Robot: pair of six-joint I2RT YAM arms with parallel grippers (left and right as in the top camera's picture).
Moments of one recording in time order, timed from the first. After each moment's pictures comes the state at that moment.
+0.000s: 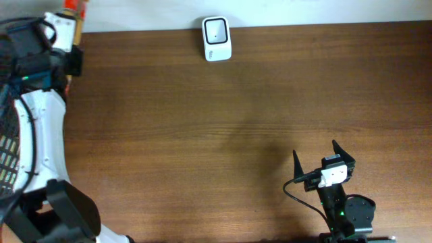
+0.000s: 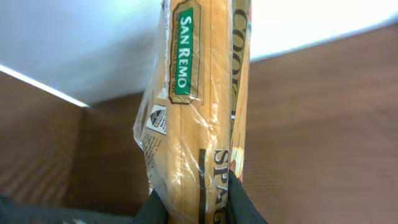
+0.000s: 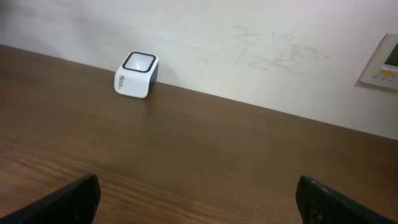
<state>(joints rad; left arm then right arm) 0.25 1.74 1.63 -0.50 0.01 0.48 0.00 0.01 0.01 -0.06 -0.17 -0.18</state>
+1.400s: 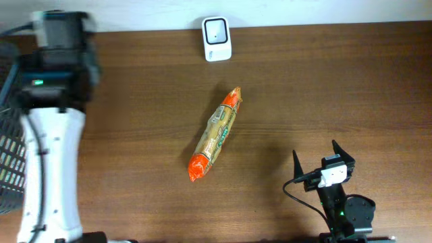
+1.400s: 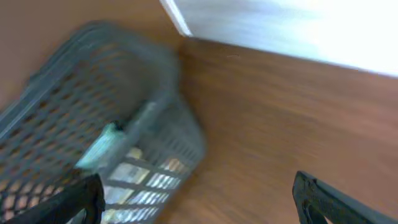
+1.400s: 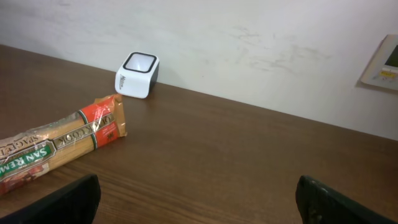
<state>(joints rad) 0.05 1.58 1.83 -0.98 -0.64 -0.09 0.00 0.01 0.01 -0.06 -0.17 -0.18</state>
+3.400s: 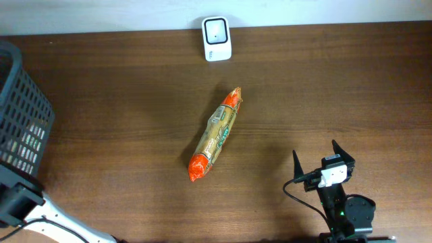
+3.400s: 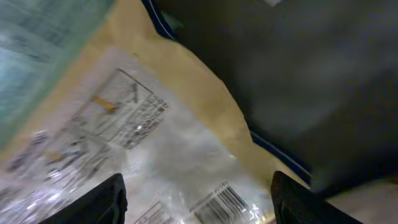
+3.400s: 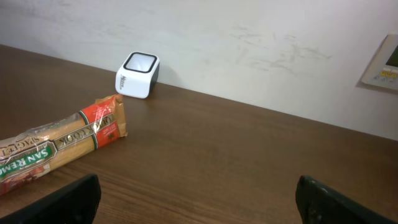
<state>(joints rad) 0.87 2.33 2.06 -1.01 -0.02 0.21 0.00 0.01 0.01 -0.06 -0.17 -0.18</state>
